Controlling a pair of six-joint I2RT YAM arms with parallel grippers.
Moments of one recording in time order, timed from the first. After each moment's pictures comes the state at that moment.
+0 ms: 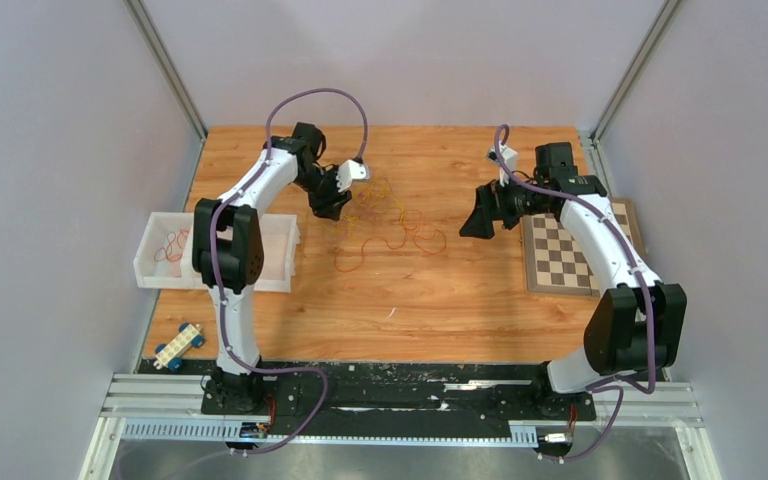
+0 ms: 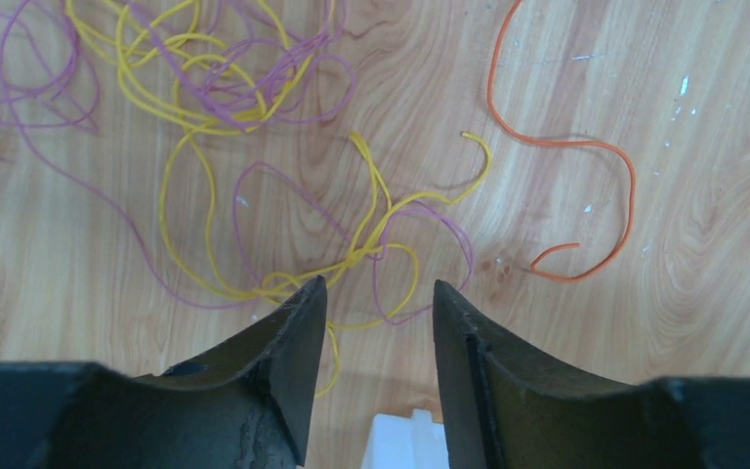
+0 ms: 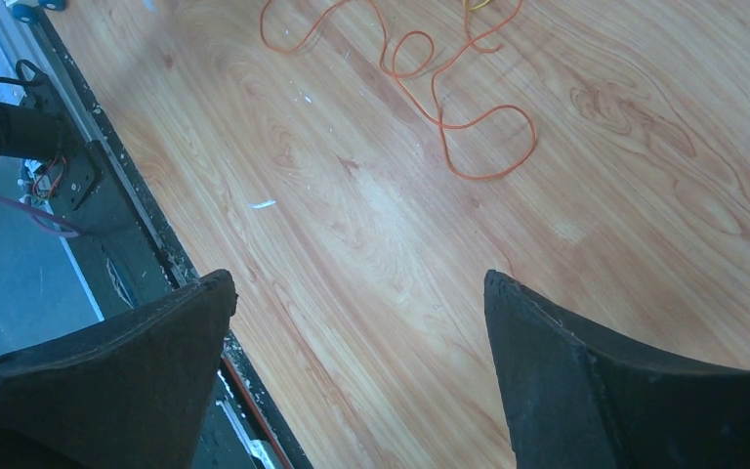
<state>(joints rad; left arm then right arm) -0.24 2.06 1.78 -0.99 0.53 1.05 0.08 1.49 1.29 -0.77 -0.83 -0.31</state>
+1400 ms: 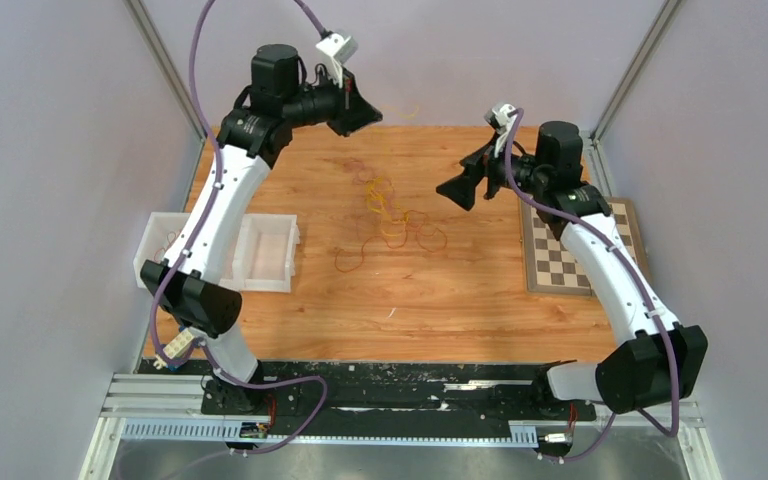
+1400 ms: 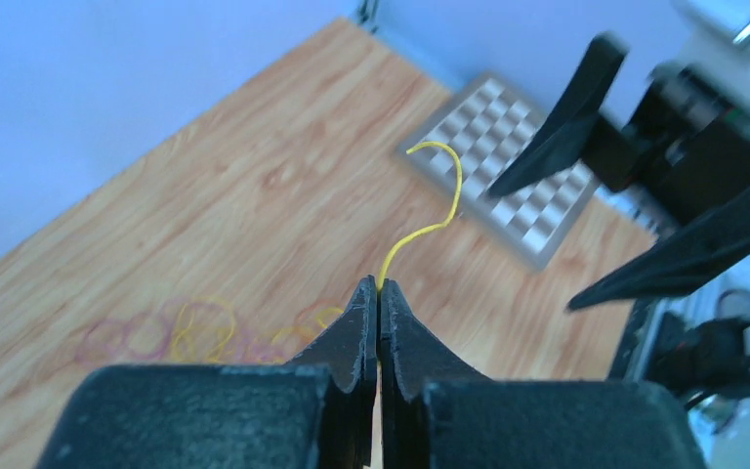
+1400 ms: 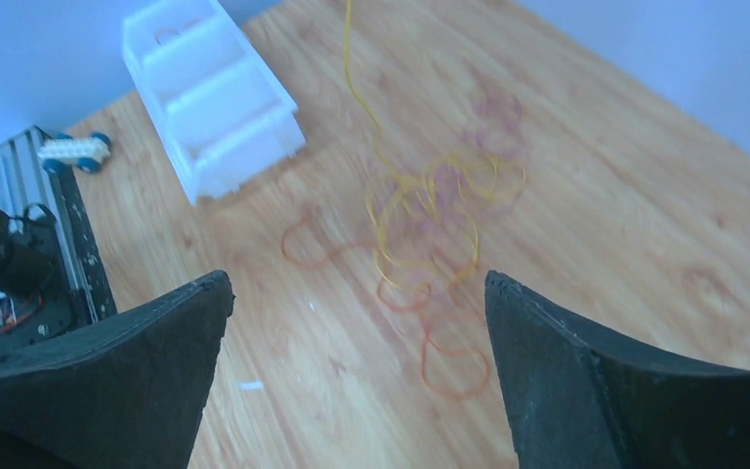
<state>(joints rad) -0.37 1.75 2.06 -0.62 0.65 -0.01 0.20 1.33 1.28 -0.31 -0.78 -0.07</state>
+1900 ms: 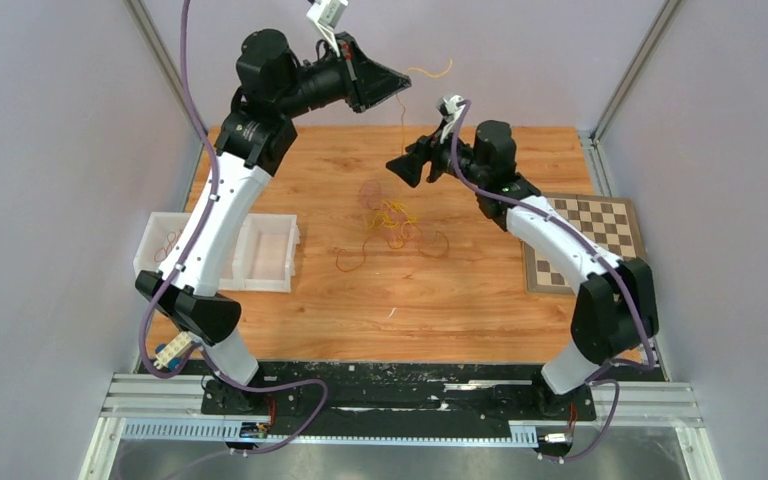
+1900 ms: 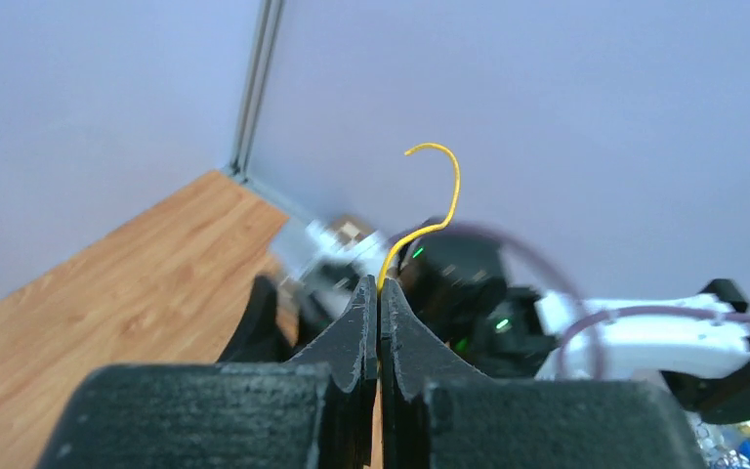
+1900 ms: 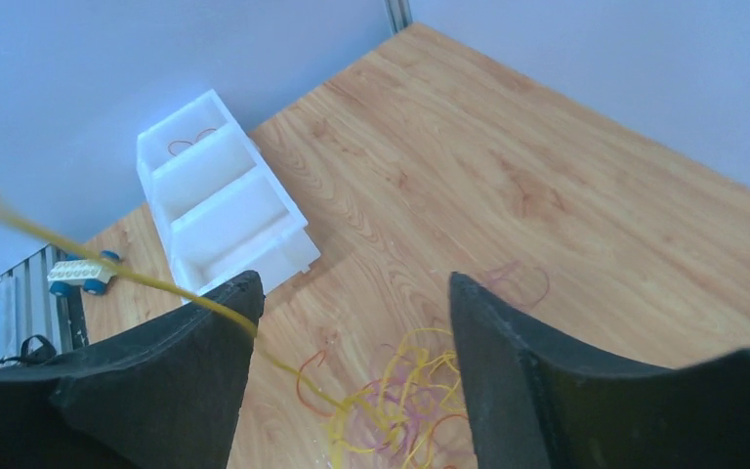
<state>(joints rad) -0.46 1.68 2.09 -0.27 0.67 -0.47 0.42 1.57 1.33 0.19 -0.58 0.21</state>
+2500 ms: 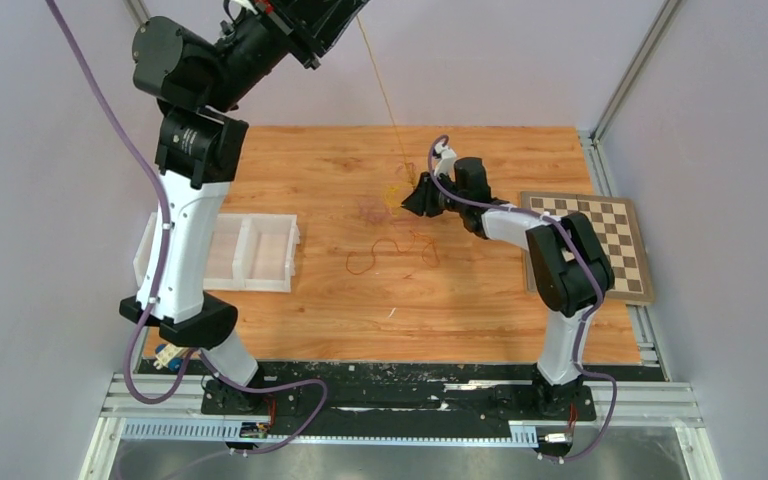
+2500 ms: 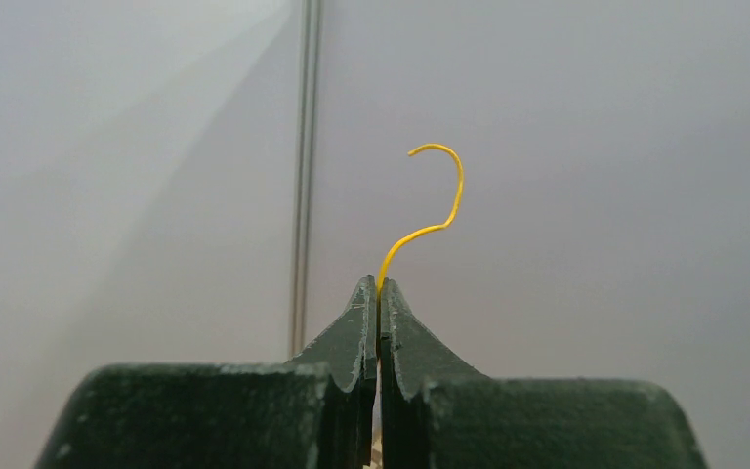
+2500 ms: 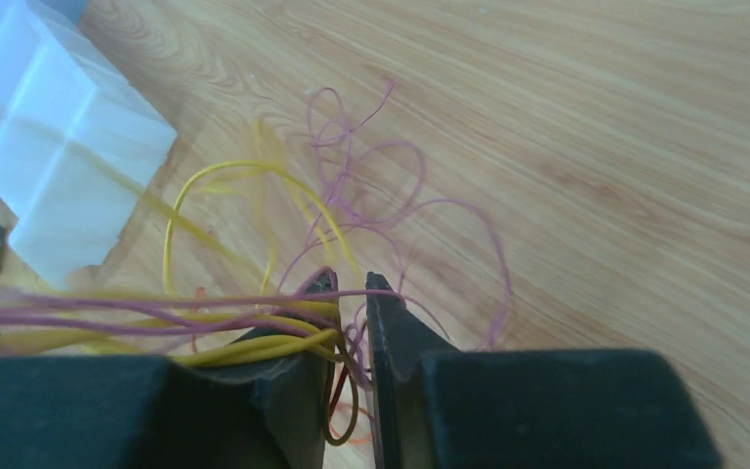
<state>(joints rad) -0.46 1.67 2.46 -0.12 0.55 -0.50 0.38 1.93 1.17 0.33 -0.50 0.32</state>
